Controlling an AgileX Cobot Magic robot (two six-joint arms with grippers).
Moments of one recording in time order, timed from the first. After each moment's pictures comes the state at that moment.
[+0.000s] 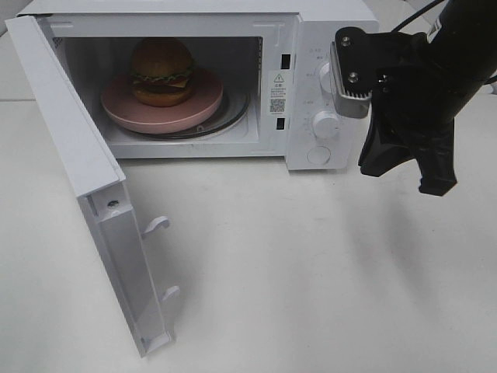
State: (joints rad) left arm 0.05 0.00 -0.50 -0.11 1.05 0.11; right arm 0.39 1.55 -1.14 0.12 0.91 -1.20
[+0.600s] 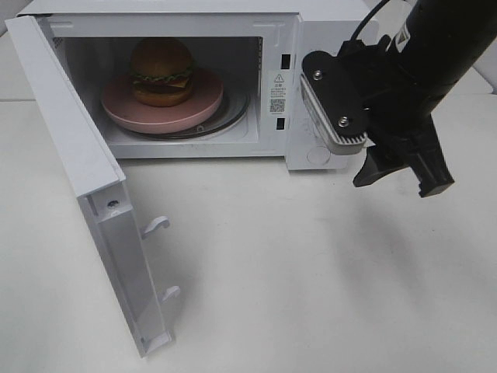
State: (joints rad) left arm 0.05 0.00 -0.50 -0.11 1.05 0.11; right arm 0.53 1.55 -1.14 -0.05 0.83 -1.31
